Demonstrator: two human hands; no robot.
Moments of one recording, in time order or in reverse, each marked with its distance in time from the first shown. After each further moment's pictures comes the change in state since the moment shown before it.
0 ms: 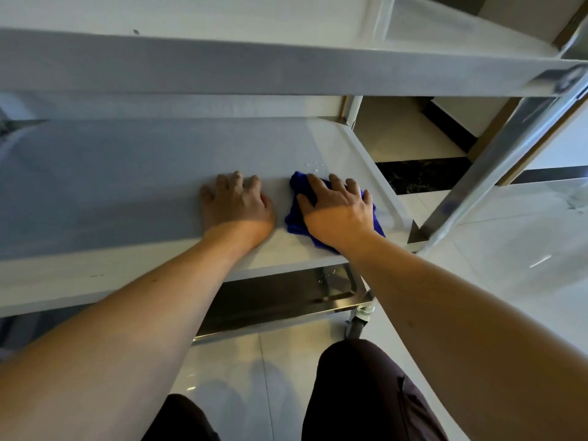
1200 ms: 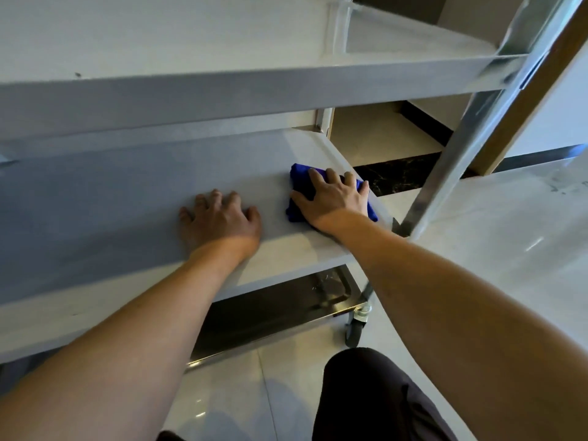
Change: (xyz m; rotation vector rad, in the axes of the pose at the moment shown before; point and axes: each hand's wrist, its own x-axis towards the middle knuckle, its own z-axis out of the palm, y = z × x) left_hand 0.005 0.011 -0.003 -0.008 0.021 -0.060; right_hand 0.045 0.041 0.005 -0.012 0.012 0.062
